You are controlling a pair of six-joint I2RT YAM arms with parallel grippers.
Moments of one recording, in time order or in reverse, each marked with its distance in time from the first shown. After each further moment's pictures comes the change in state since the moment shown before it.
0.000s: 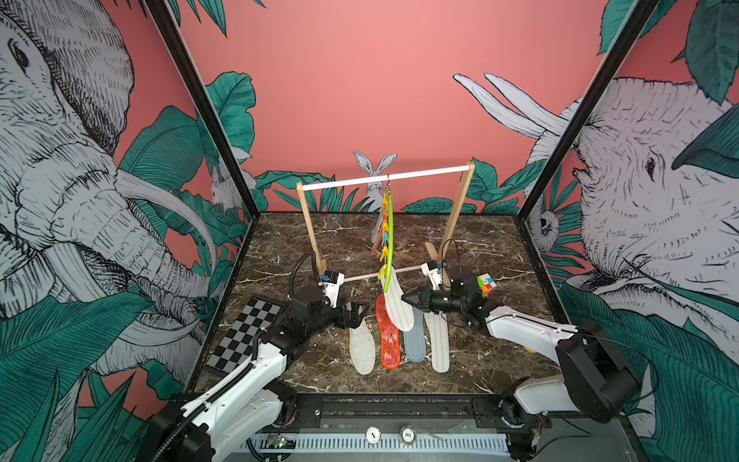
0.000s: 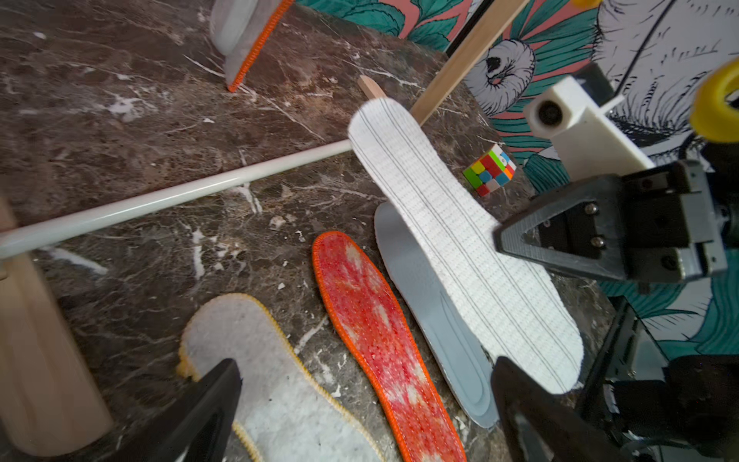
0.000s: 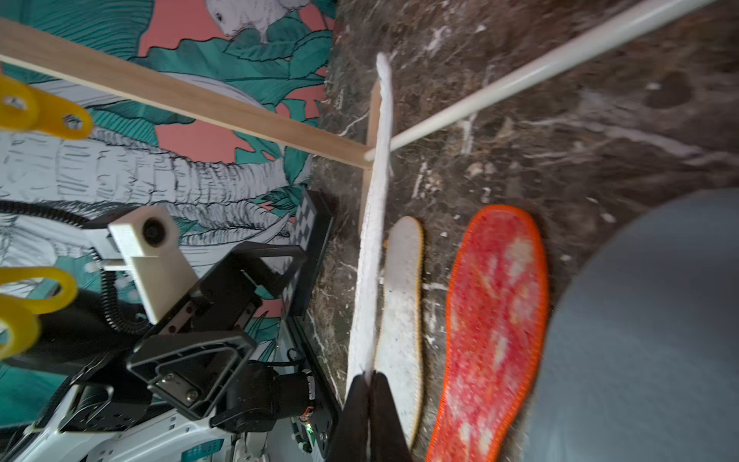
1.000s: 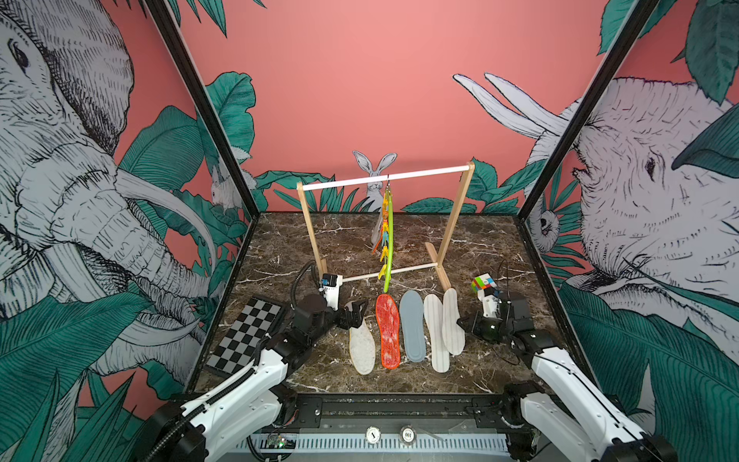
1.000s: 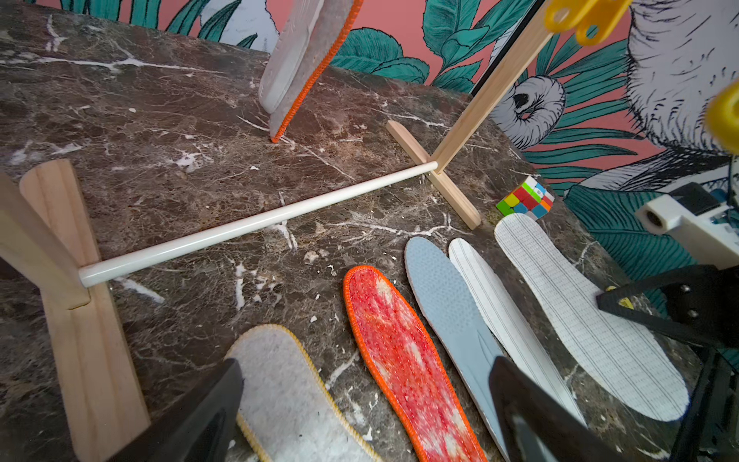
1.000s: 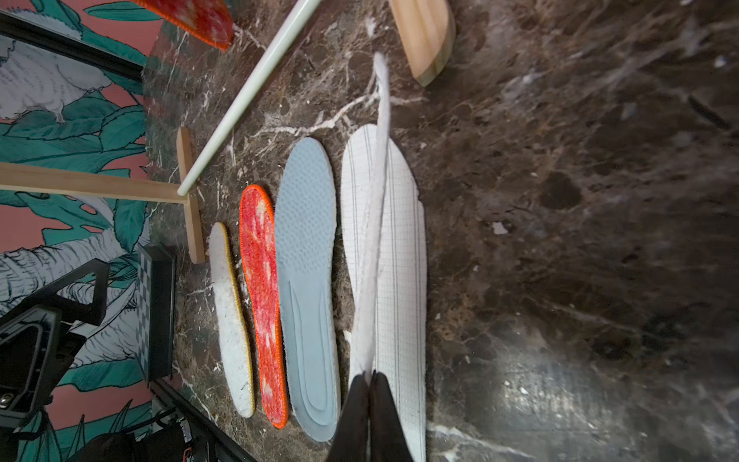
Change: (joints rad) left arm -0.096 0.004 -0.063 0.153 -0.226 0.006; right arm -0.358 -0.534 -0.195 -0.681 0.182 -0.250
